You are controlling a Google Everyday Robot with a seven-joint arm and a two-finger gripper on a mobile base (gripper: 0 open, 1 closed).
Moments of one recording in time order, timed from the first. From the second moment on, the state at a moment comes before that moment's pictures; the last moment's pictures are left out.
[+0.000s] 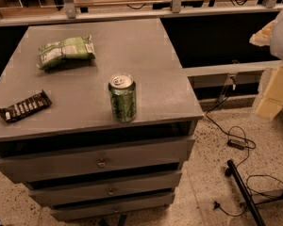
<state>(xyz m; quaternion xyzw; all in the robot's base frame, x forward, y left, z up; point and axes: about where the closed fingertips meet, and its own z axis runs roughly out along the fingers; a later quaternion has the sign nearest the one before) 0.438 -0.216 0.979 -0.60 0.78 -0.04 0.16</state>
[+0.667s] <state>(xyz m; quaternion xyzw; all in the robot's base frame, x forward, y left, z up) 0.497 -0.168 0.973 -0.63 0.75 -0.02 0.20</state>
